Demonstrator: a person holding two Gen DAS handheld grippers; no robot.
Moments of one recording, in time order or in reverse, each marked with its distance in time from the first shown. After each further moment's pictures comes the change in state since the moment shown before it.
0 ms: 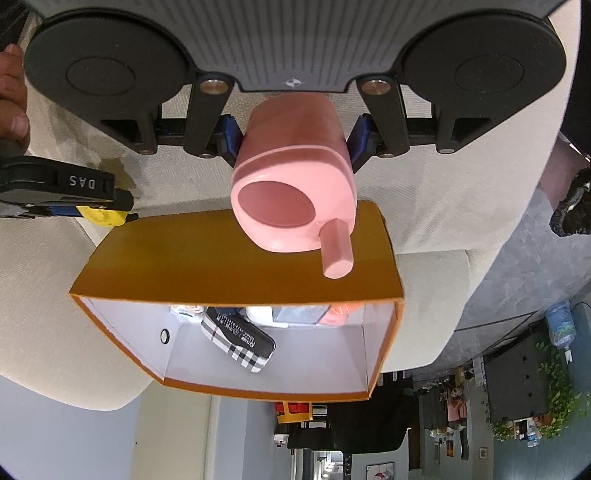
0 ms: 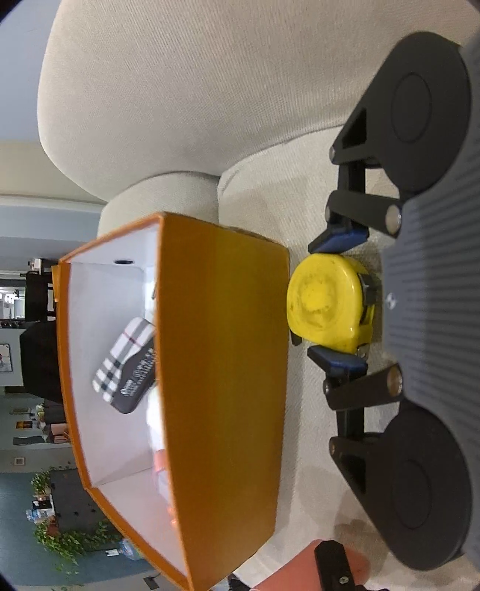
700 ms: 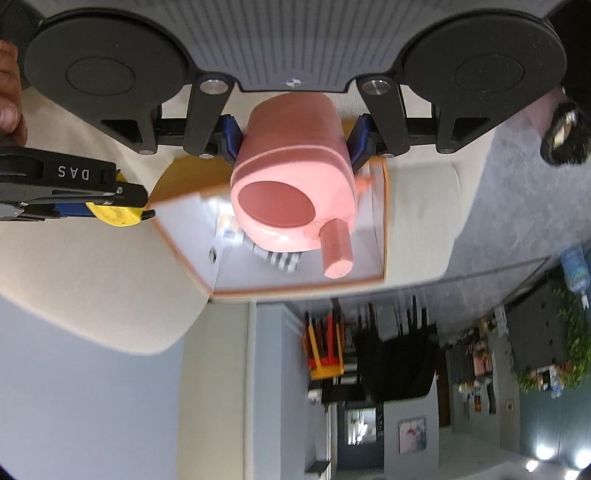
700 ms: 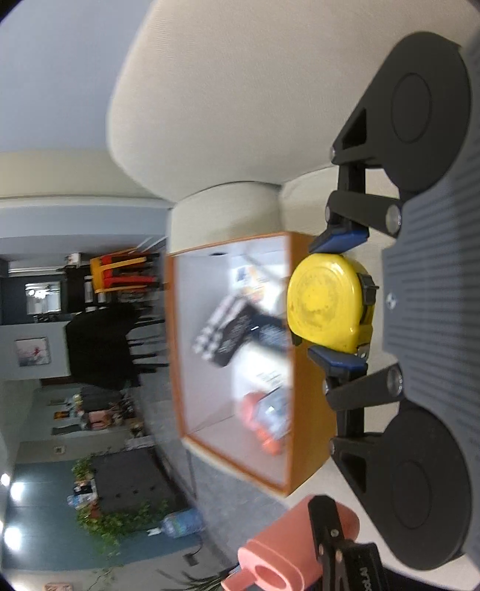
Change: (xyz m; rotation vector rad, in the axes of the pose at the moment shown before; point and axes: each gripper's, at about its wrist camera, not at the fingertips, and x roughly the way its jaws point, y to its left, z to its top) left arm -0.104 -0.011 0.081 0.096 -0.126 -0.070; right arm -0.129 0.002 0.059 0.040 -0.119 0.075
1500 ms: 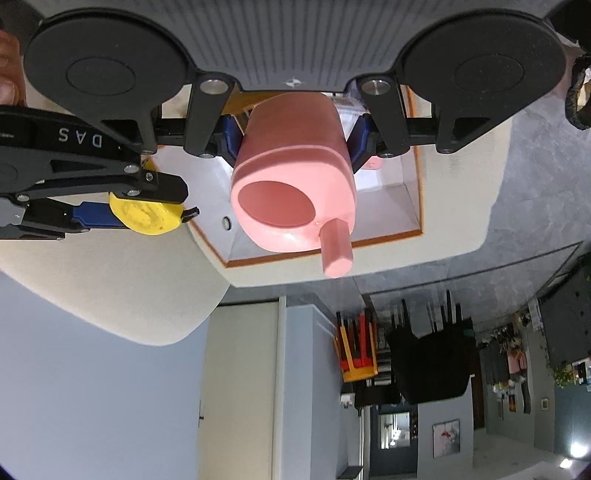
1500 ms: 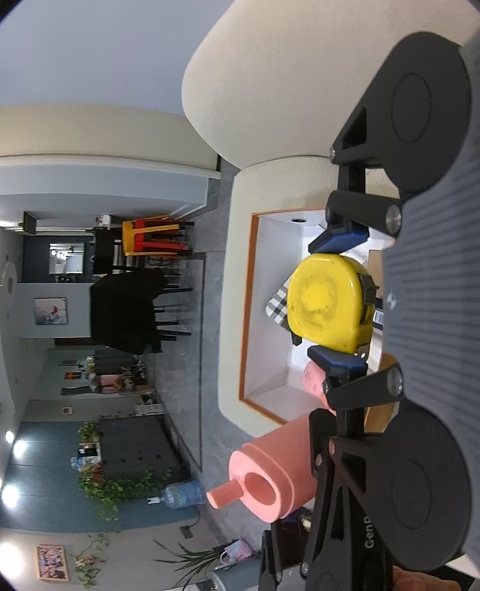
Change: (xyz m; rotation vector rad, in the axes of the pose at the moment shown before) left arm 0.095 0.020 0.060 0.038 0.049 -0.107; right arm 0.011 0.028 0.076 -0.111 -0.041 0.065
